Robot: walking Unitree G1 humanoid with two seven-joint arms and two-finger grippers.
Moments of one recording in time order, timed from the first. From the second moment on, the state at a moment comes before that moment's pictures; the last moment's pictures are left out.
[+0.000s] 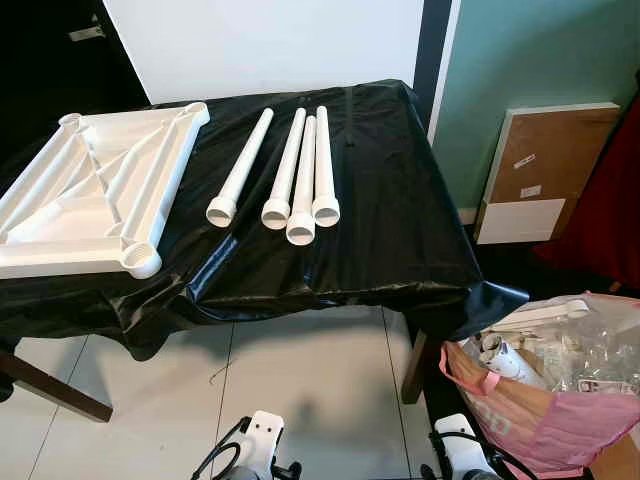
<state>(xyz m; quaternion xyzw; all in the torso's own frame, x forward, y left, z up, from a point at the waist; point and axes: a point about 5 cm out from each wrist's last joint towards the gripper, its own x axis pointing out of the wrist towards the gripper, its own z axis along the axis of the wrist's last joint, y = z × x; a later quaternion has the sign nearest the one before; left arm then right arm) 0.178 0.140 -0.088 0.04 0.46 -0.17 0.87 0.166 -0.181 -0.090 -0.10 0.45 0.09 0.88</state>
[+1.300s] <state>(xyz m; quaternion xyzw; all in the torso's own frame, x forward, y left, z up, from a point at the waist) 0.172 0.133 -0.091 0.04 0.47 -0.16 0.87 0.162 -0.184 -0.092 -0.10 0.46 0.07 0.88</state>
